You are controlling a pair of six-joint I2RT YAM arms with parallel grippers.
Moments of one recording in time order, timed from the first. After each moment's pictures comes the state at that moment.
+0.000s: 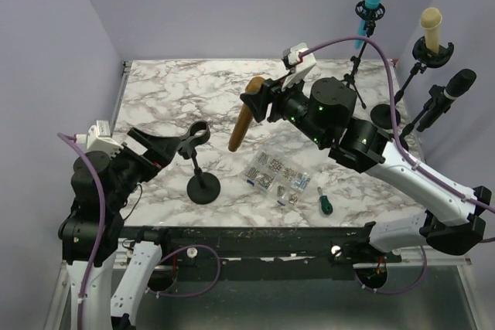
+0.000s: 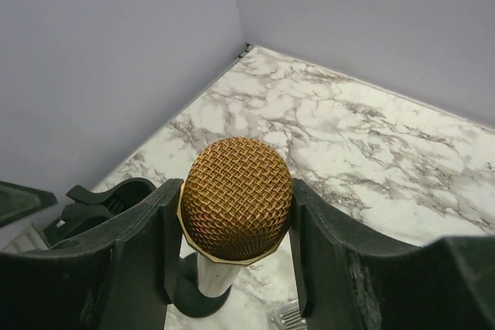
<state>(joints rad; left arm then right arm) -0.09 0.53 1.10 -0.89 0.19 -0.89 1.03 1.31 1.55 -0.24 0.32 0.17</state>
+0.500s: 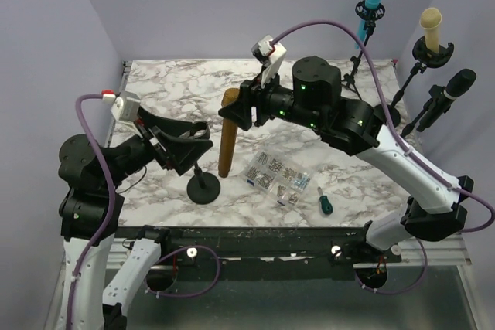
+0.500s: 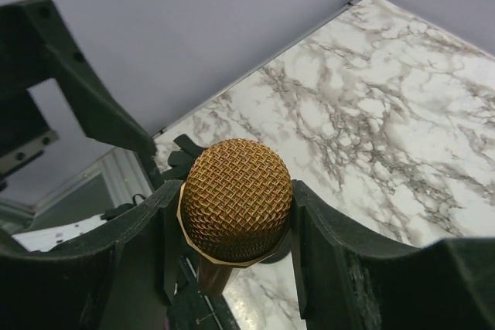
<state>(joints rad) -0.14 0.63 1.21 -0.44 0.76 -0.55 1.03 1.51 1.91 -0.57 -0.01 0.21</state>
